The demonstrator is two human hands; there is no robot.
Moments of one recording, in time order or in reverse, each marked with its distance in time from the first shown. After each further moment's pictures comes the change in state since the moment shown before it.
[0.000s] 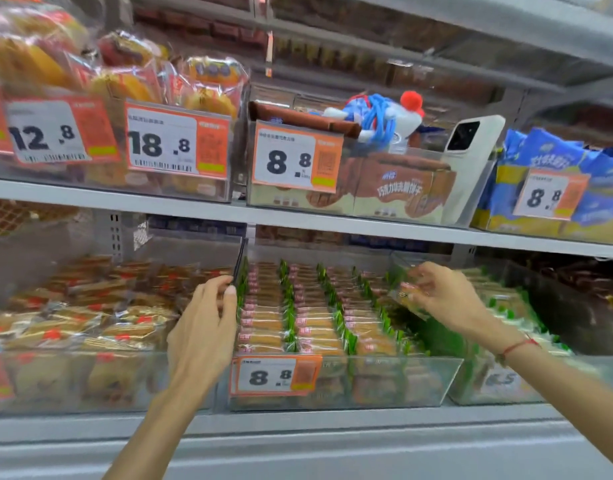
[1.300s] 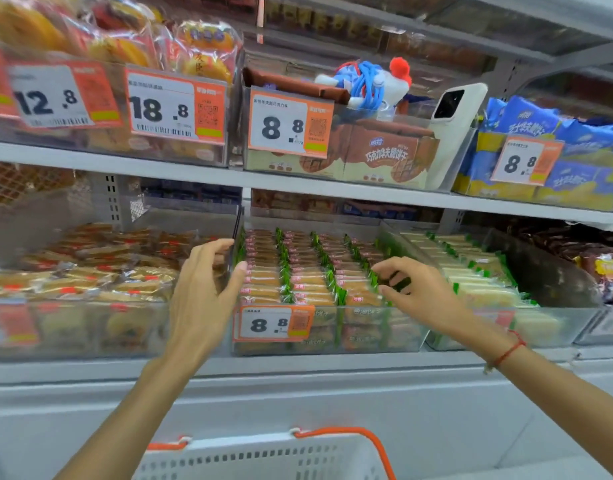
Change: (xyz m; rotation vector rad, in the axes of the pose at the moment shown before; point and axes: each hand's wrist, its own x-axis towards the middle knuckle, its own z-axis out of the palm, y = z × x) left_hand -0.025 0.005 -0.022 -0.177 0.046 0.205; right_hand -0.067 -0.023 0.004 0.069 -0.079 -0.228
